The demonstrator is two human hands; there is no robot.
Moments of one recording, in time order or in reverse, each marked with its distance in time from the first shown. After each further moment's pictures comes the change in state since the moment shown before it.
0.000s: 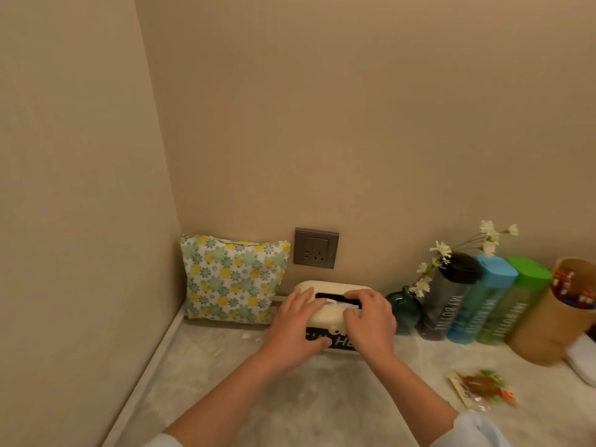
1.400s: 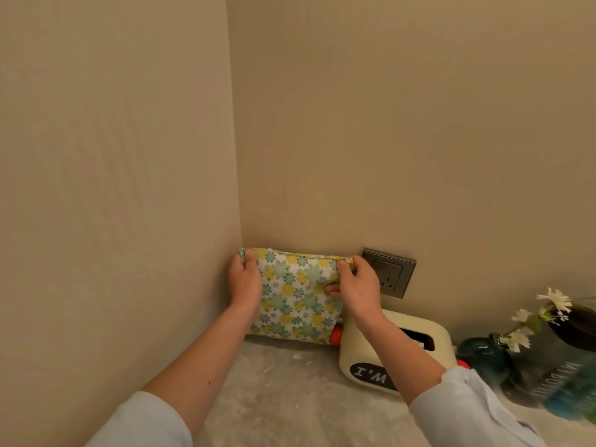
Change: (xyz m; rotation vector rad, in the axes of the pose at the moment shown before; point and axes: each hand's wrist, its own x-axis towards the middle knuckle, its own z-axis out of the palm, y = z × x) left_hand 0.034 -0.093 -0.137 -0.747 0.900 -0.619; right_hand 0.057 -0.140 0.056 0.718 -0.290 0.060
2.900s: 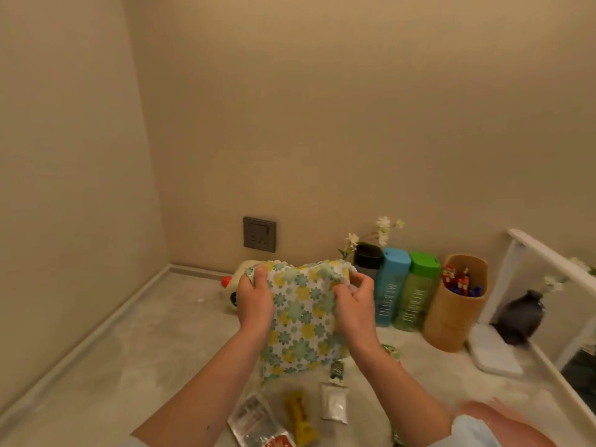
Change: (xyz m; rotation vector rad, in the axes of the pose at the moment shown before) left_hand -0.335 0.044 0.098 0.005 -0.075 -0.112; right_hand -0.184 0.023 -0.283 0.062 0.125 -0.021
